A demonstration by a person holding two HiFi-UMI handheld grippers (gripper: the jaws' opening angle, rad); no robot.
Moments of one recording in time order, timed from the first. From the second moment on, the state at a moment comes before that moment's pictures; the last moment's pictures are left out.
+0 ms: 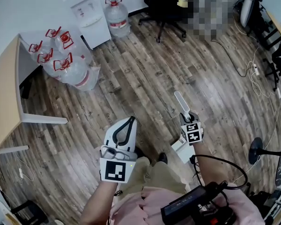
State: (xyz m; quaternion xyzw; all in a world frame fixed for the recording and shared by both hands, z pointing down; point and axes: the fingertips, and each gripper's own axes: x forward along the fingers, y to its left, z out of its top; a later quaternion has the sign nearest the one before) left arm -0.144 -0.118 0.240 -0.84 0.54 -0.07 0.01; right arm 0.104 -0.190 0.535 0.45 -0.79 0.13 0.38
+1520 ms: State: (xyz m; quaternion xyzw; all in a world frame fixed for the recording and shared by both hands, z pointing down) left arm 0.089 0.005 0.184 -0.88 0.46 -0.07 0.05; right arm 0.277 -0.009 0.467 0.50 -0.81 0.12 0.29
